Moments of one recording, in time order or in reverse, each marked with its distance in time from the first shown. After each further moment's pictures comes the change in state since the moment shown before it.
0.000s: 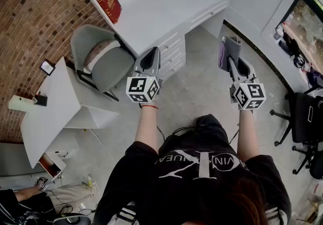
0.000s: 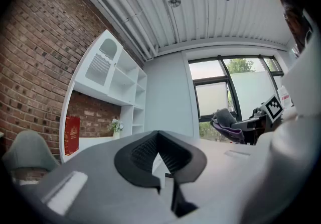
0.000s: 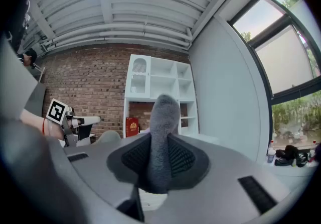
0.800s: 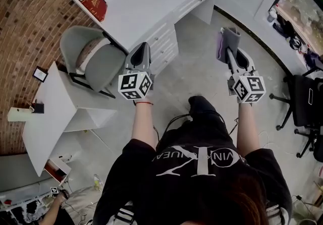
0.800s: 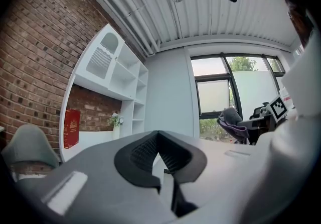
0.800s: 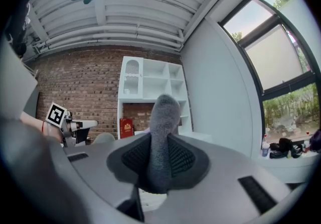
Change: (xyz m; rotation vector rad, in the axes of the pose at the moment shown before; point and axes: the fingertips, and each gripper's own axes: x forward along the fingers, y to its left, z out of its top) left arm 0.010 0.002 -0.020 -0.021 0.040 0.015; right arm -0.017 -0.023 -0.015 0.044 -0.022 -0.060
